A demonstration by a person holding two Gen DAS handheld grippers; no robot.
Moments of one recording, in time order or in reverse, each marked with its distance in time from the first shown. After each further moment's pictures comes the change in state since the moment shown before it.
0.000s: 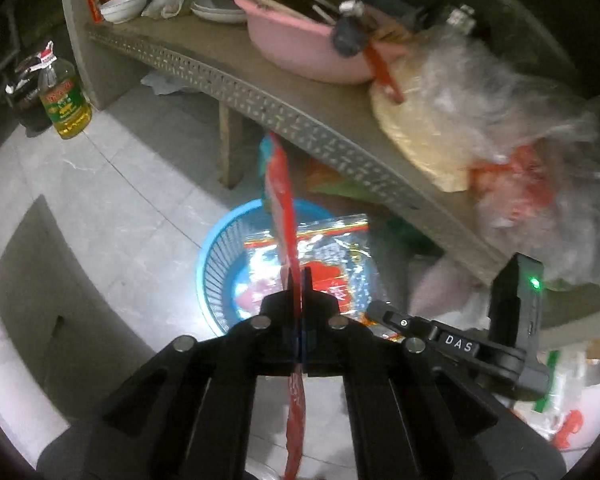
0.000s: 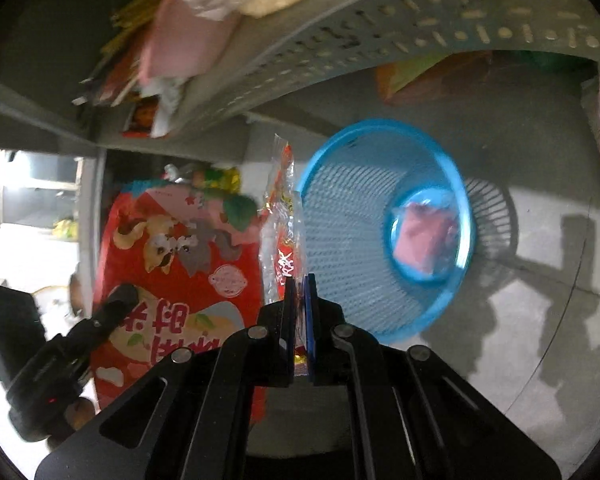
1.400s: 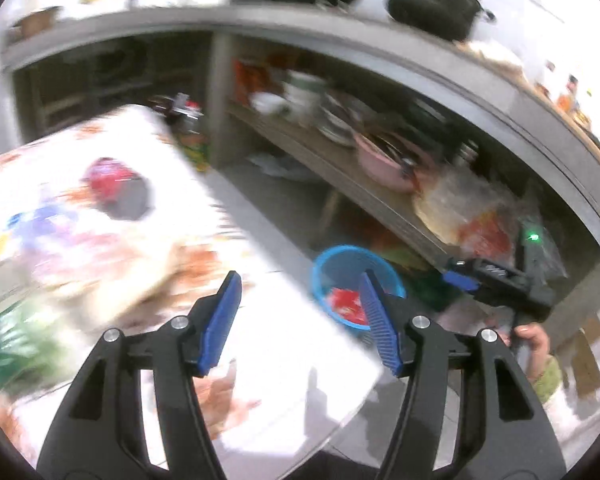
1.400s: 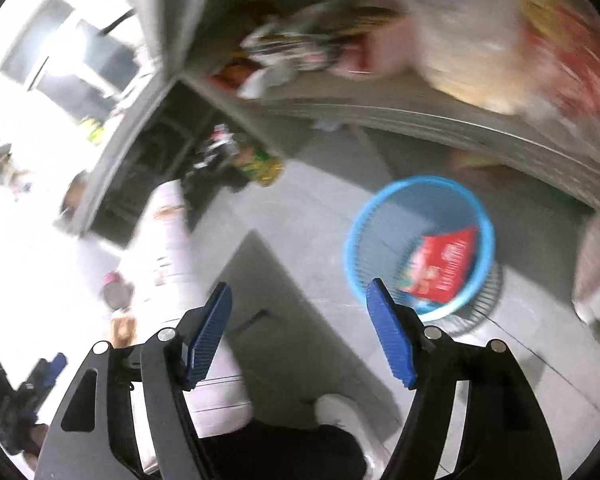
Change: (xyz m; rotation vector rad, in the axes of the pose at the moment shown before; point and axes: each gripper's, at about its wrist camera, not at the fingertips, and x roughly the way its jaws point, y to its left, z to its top) left arm -0.313 0.103 -0.225 -0.214 -0.467 0.149; right arm -0.107 0.155 -0.106 -0.516 -0.030 0.047
